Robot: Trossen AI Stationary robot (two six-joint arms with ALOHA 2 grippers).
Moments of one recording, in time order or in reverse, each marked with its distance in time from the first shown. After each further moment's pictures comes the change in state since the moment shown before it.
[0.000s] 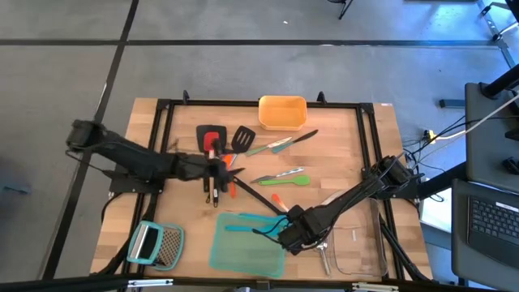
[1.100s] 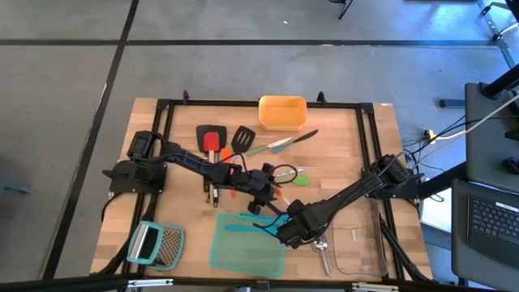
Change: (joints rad) left arm 0.015 0.628 0.581 -0.295 0.415 -0.042; right arm -0.030 0.000 0.000 -0.063 0.041 -0.007
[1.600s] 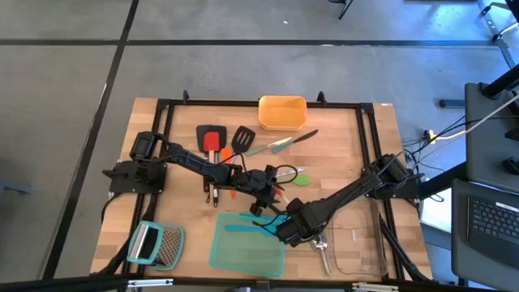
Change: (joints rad) left arm 0.000 0.024 0.000 0.078 0.054 0.005; right arm -0.012 0.000 0.000 -0.002 0.011 -0.006
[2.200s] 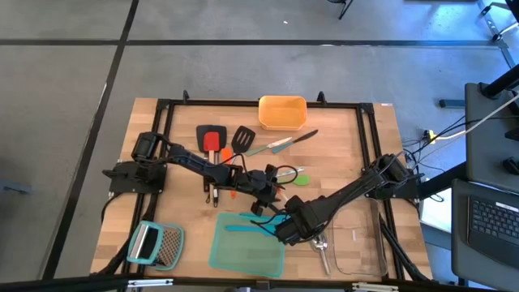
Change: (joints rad) left arm 0.001 0.017 0.000 0.030 -0.035 0.031; right arm -0.001 -0.001 0.095 -0.093 0.071 -0.001
